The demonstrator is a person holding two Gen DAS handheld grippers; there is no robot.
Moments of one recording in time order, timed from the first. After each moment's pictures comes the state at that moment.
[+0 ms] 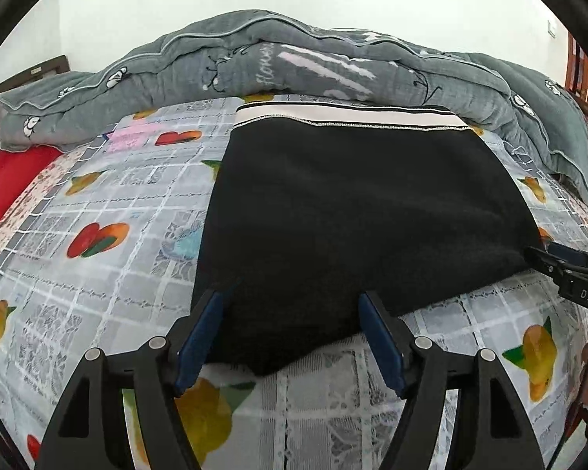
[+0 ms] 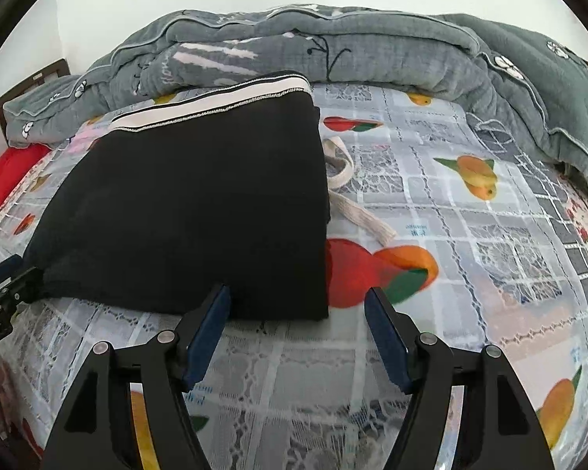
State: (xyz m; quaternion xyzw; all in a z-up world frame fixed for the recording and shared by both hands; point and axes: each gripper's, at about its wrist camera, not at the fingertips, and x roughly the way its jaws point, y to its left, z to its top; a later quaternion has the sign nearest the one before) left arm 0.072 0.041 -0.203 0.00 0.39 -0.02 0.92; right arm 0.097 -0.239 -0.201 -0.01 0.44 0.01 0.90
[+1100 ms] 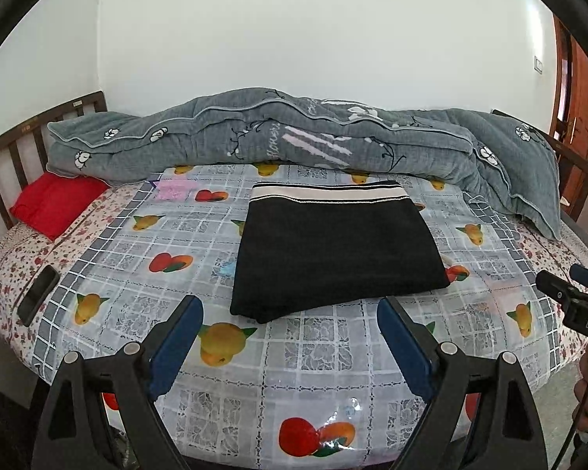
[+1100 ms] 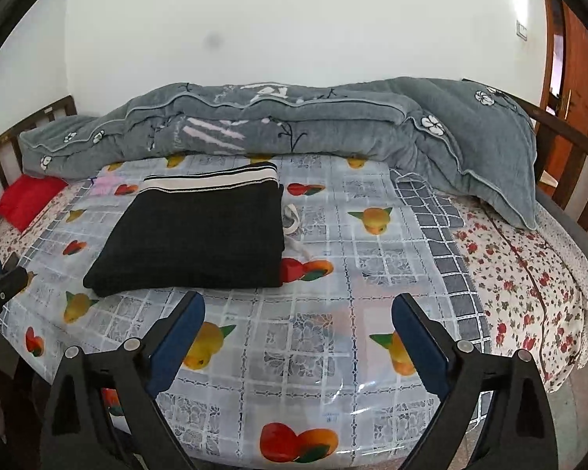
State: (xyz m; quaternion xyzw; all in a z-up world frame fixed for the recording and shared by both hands) left arm -0.056 0.025 -0.062 -0.01 0.33 0.00 0.95; right arm -0.043 -0.249 -0.047 -0.02 0.37 -0.04 0.93
